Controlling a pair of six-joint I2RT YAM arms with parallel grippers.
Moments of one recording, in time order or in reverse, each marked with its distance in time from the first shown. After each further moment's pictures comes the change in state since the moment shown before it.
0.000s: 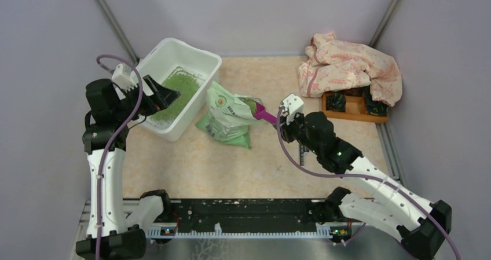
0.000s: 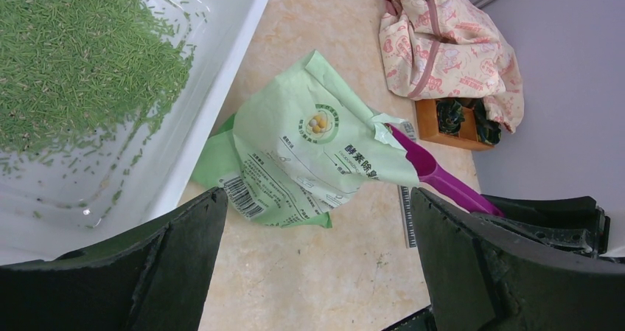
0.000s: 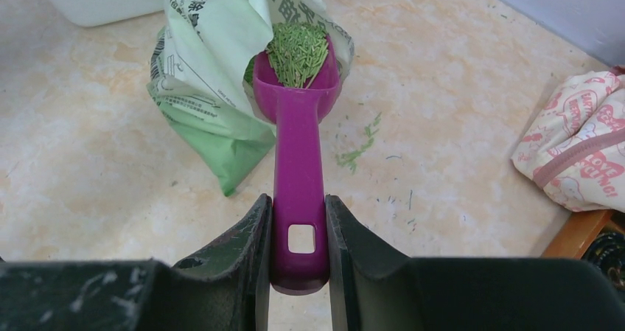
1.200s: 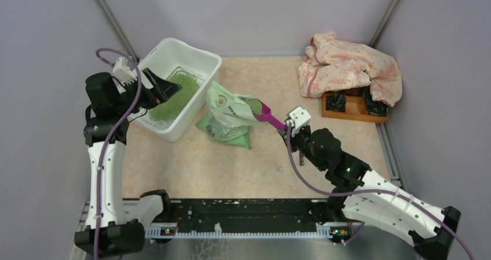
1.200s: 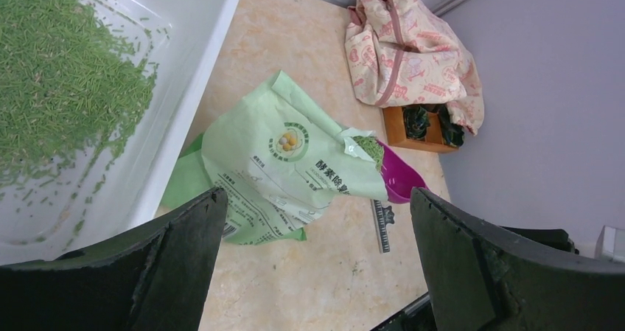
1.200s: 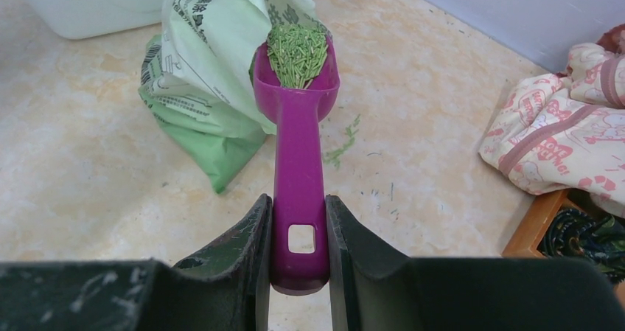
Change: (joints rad) left arm 0.000 0.057 0.018 0.088 0.071 -0.065; right arm 0.161 -0.190 -0.090 -0.021 0.229 -0.002
